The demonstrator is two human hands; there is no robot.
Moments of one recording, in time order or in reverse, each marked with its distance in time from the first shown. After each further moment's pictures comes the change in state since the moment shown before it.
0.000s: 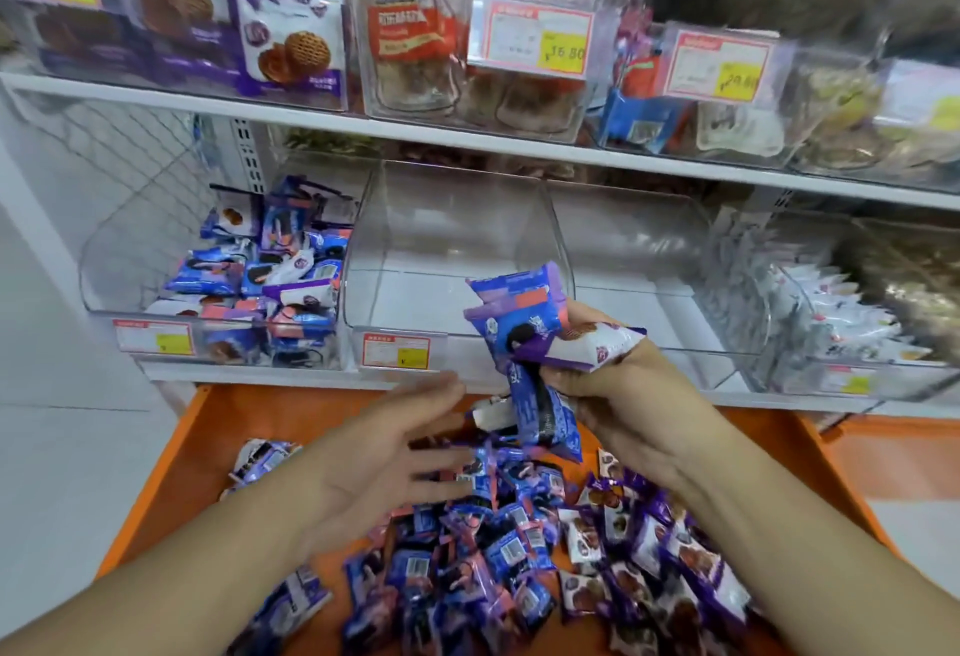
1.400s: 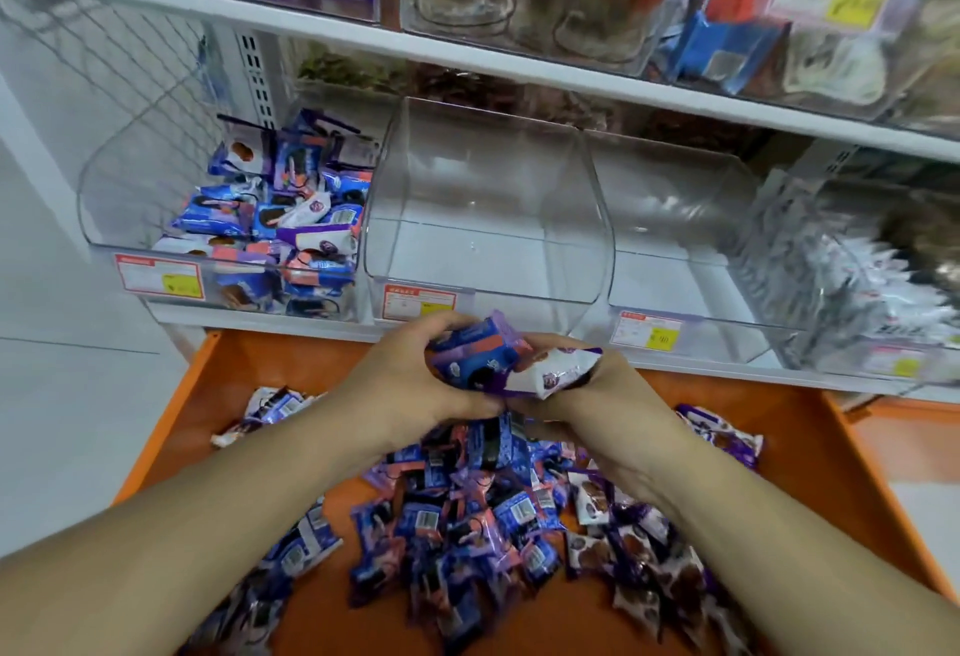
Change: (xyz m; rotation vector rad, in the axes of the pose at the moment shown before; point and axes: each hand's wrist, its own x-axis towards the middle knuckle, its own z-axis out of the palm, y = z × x) left_hand 0.035 -0.006 -0.024 0.709 0.205 0.375; right_hand 0.003 0.051 0.018 -0.376 0.047 0.172
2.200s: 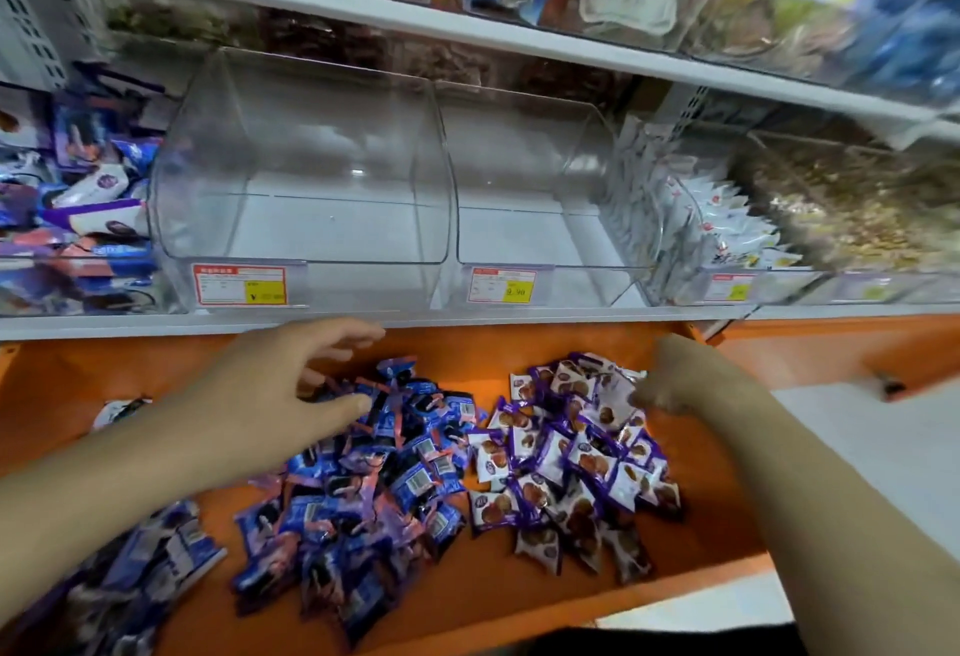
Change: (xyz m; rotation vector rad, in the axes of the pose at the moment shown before) left_hand -0.005 0.013 0.024 0.567 -0.175 0.159; right_hand -0.038 0.031 -0.205 -1.191 0.340 0.614
